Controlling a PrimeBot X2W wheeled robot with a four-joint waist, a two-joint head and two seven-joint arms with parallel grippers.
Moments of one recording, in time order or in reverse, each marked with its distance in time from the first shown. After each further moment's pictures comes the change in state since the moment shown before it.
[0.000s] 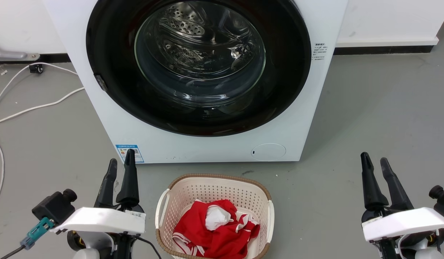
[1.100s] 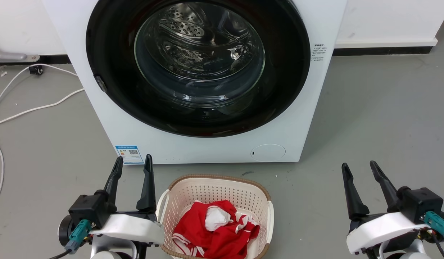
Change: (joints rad) left arm 0.020 0.038 -0.100 -0.010 0.484 0.078 -0.095; right arm 0.024 0.000 0.037 -0.025 -0.452 0.000 0.020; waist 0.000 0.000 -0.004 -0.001
